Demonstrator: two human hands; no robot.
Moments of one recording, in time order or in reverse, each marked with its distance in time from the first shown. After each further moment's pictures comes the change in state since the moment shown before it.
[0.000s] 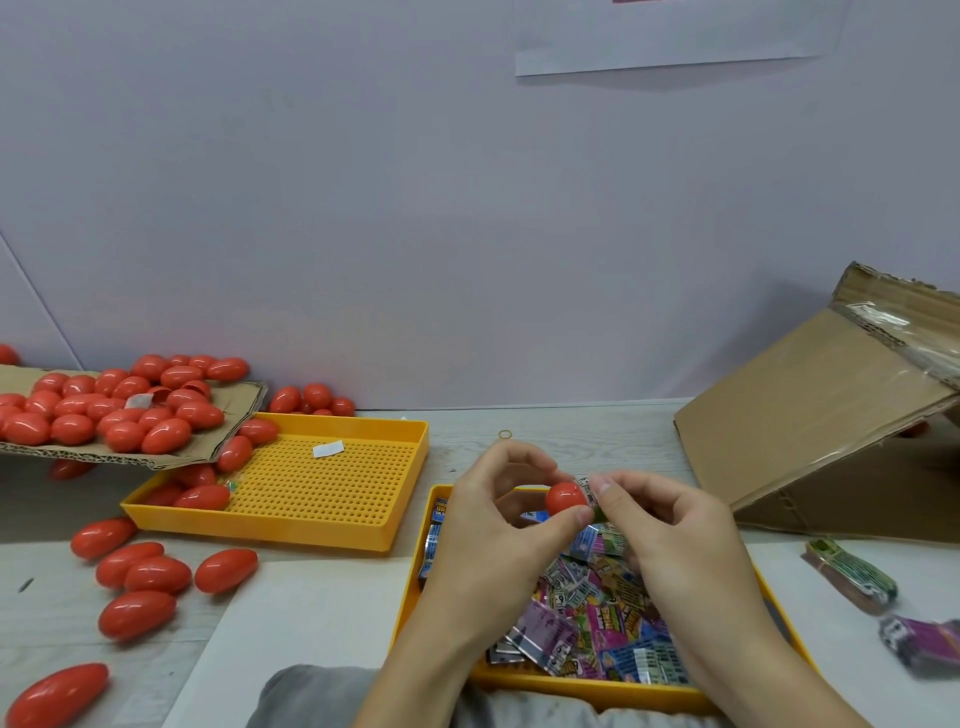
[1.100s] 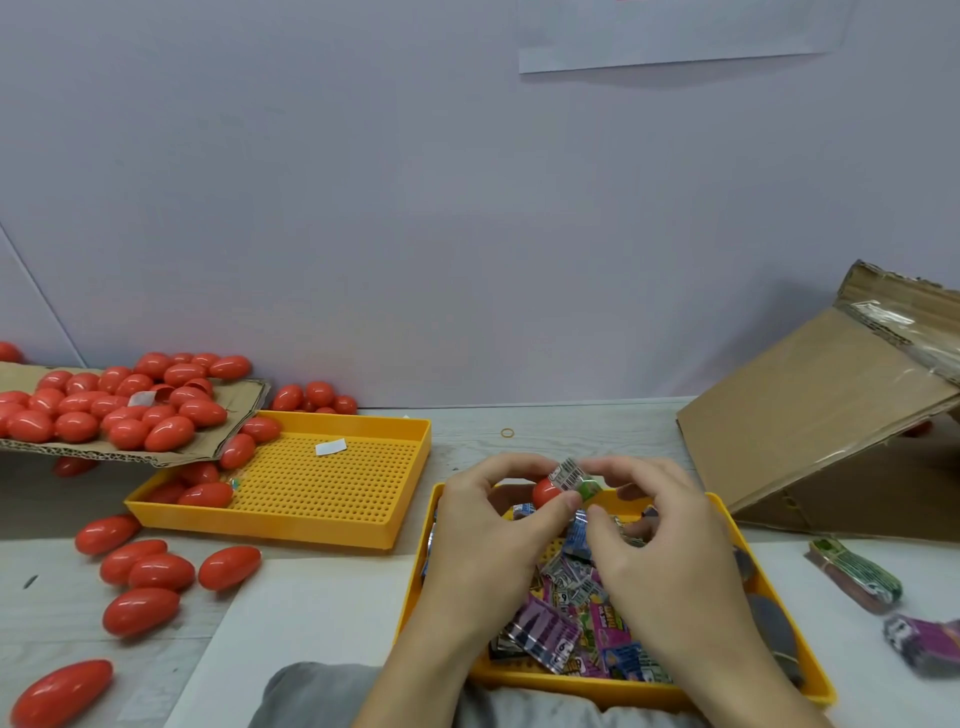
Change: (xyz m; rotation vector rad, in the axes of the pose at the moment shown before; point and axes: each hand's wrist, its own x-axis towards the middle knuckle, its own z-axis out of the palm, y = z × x) left_hand 0.001 -0.002 0.000 -0.010 0.096 -0.046; right_hand -0.007 0.001 0.006 -0.447 0.034 -0.314
